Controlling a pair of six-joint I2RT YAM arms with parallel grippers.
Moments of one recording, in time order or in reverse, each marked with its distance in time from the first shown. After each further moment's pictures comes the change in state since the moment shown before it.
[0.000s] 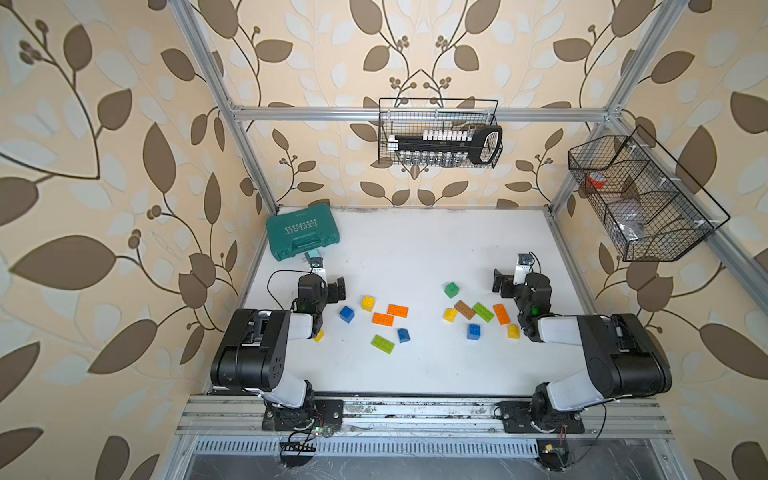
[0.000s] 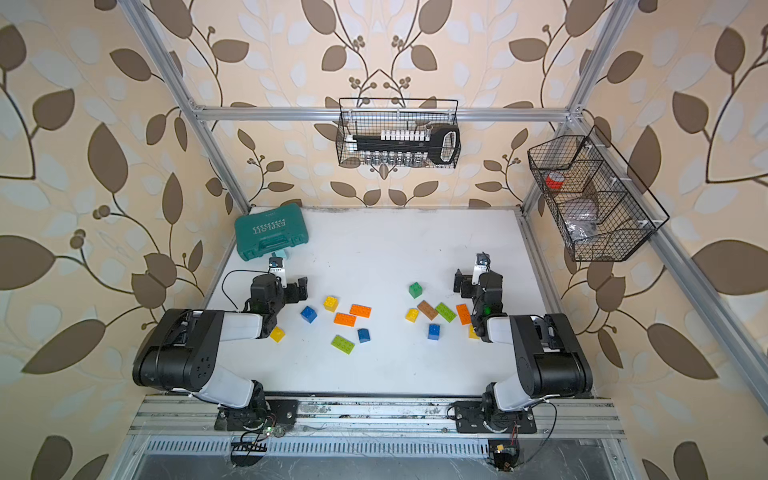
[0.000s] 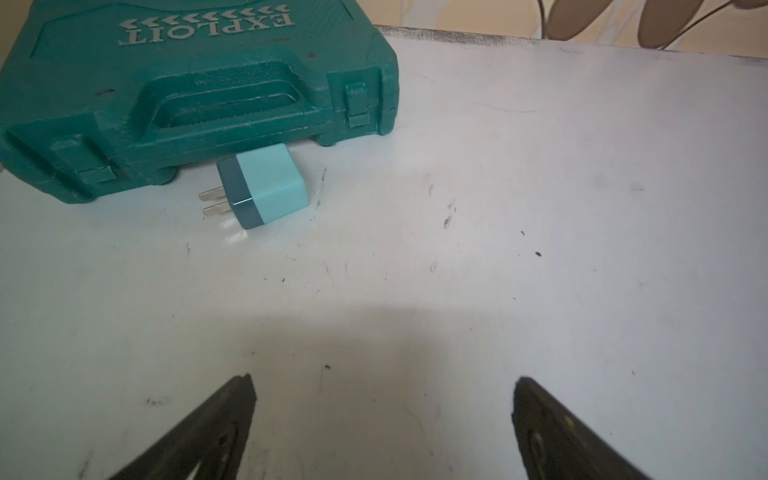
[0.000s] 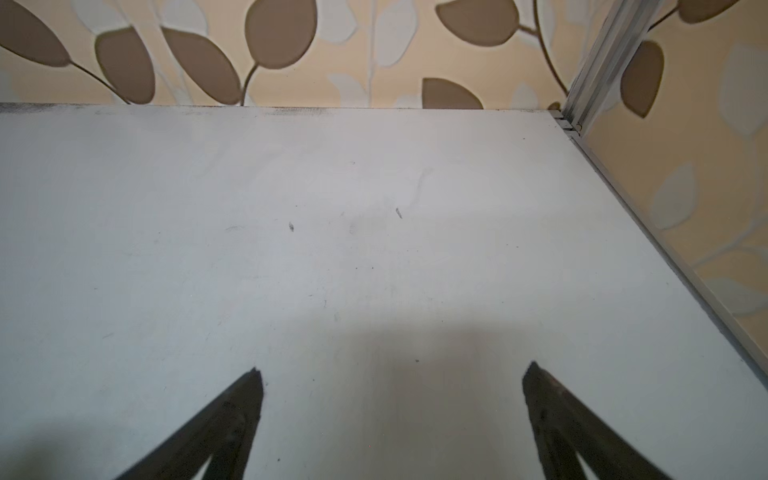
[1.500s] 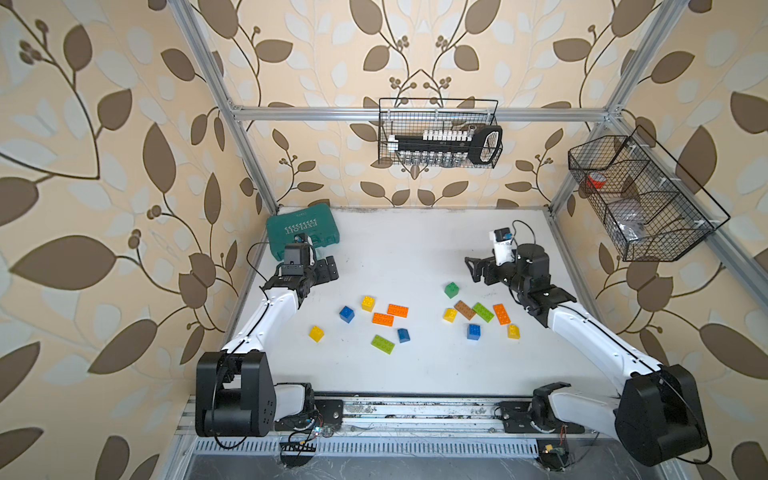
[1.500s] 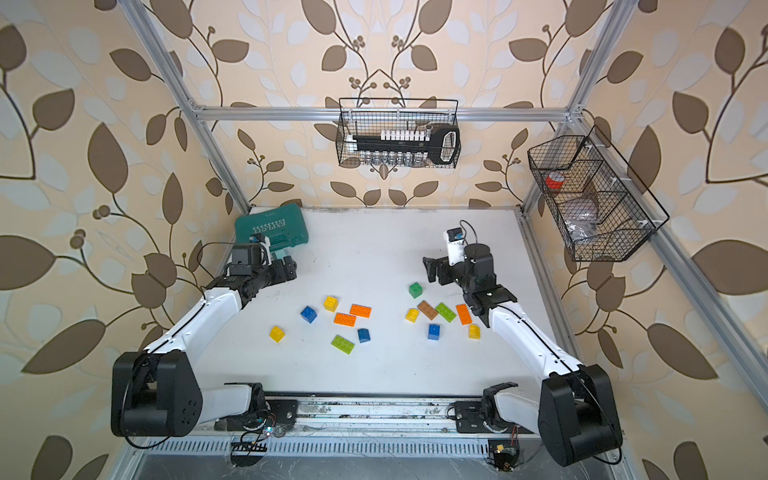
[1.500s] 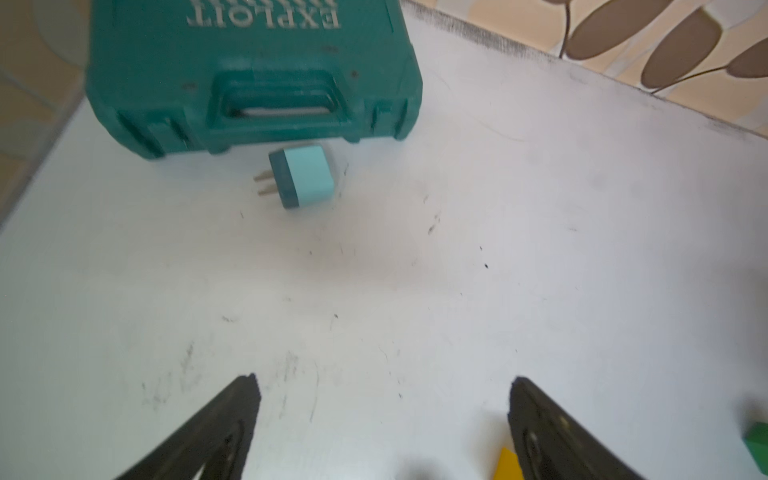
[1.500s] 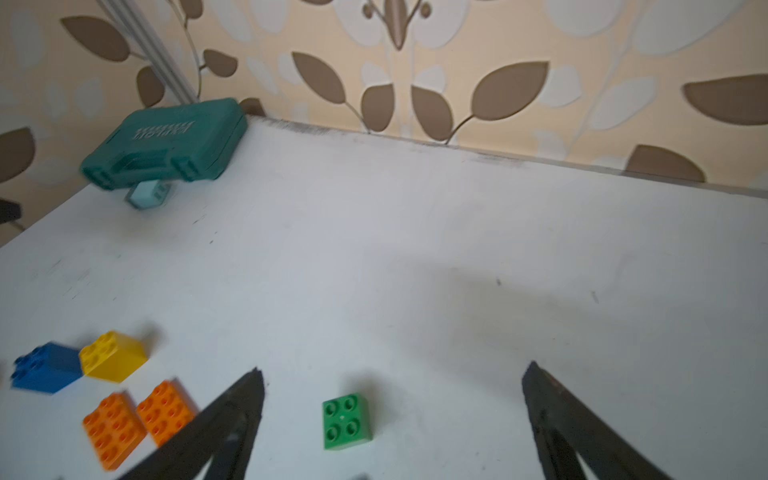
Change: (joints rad) left arm 0.035 -0.253 0.438 -0.975 0.079 -0.209; right arm 0.277 -0.306 0.366 -0.759 -0.288 0.030
